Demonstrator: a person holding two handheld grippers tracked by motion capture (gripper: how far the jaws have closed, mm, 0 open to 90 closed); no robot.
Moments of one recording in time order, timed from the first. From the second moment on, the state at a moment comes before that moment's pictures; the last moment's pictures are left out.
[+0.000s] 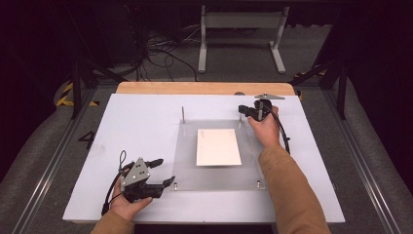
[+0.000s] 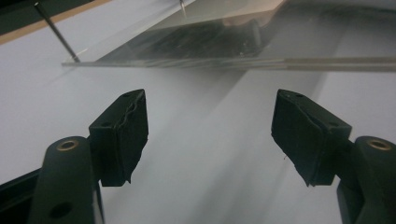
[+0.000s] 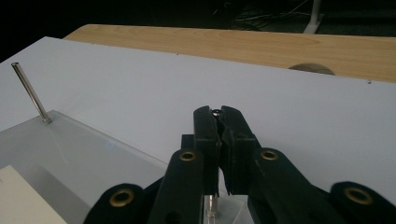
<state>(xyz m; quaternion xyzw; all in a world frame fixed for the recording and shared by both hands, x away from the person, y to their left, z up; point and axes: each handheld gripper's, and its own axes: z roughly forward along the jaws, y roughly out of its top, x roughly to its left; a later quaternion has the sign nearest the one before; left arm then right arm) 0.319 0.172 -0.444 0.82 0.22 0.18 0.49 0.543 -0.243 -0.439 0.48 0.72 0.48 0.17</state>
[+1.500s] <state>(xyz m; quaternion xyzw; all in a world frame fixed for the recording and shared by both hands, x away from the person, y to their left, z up) 0.325 0.141 -0.431 0.80 0.12 0.24 0.54 0.543 -0.236 -0.443 0.48 0.73 0.45 0.17</state>
